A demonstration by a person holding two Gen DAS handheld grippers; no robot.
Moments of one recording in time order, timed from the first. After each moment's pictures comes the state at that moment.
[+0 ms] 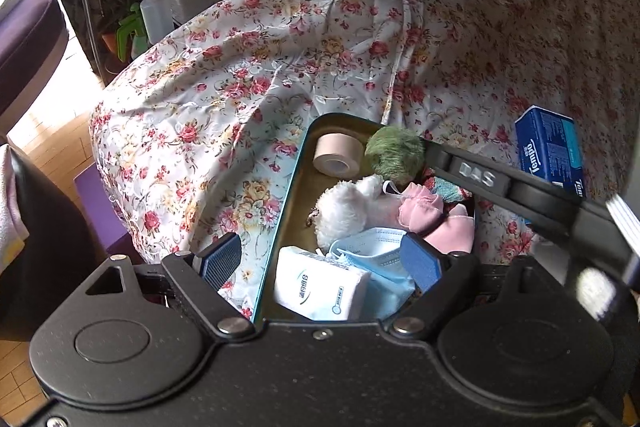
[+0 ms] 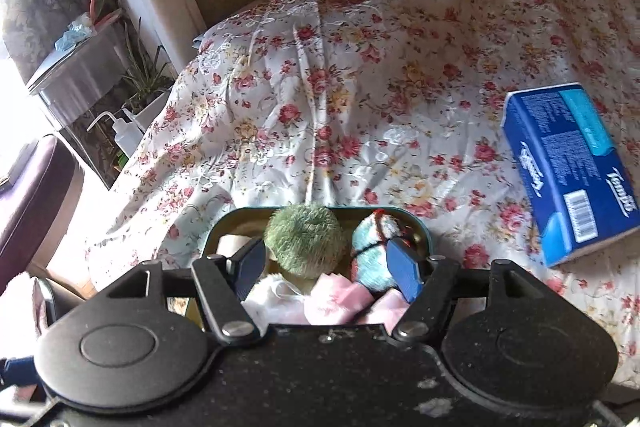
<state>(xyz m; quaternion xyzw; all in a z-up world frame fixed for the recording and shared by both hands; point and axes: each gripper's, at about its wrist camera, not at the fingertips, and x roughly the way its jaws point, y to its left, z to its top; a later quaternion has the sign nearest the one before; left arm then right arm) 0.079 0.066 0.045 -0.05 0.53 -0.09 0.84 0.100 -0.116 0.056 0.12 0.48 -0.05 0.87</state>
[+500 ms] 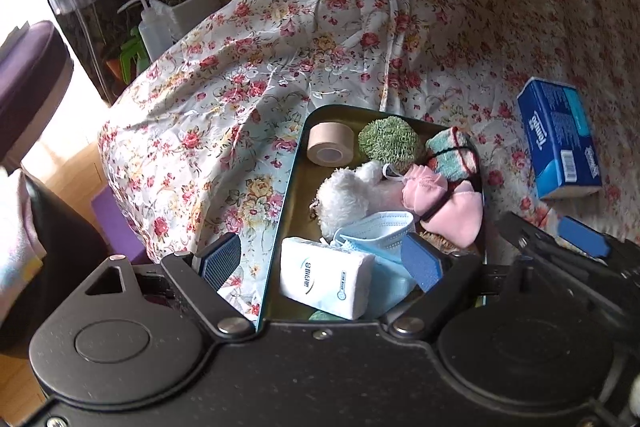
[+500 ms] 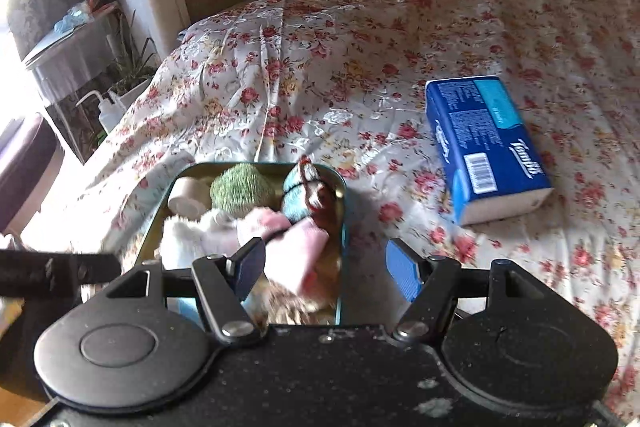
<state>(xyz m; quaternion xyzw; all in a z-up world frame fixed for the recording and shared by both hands) 0.057 0.043 0.041 0.02 0.51 -0.08 0.86 0.004 -0.133 0.073 0.06 0.46 -0.07 0.88</state>
